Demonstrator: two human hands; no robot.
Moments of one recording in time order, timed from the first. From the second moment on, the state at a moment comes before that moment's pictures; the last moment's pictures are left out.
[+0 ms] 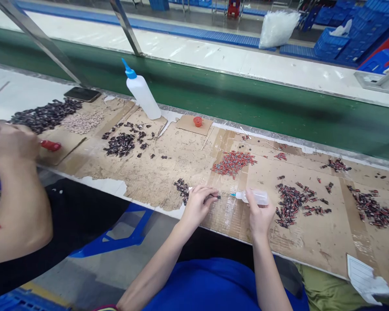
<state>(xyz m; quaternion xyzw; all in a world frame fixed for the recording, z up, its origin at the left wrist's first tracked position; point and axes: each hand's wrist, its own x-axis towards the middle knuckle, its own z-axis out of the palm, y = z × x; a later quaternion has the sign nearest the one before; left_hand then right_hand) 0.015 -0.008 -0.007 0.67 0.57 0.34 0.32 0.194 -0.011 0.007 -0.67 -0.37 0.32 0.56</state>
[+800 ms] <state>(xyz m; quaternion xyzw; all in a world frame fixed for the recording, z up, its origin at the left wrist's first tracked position) 0.009 -0.013 0.015 0.63 0.54 0.43 0.35 0.189 0.072 0.036 -0.62 -0.78 0.03 0.00</state>
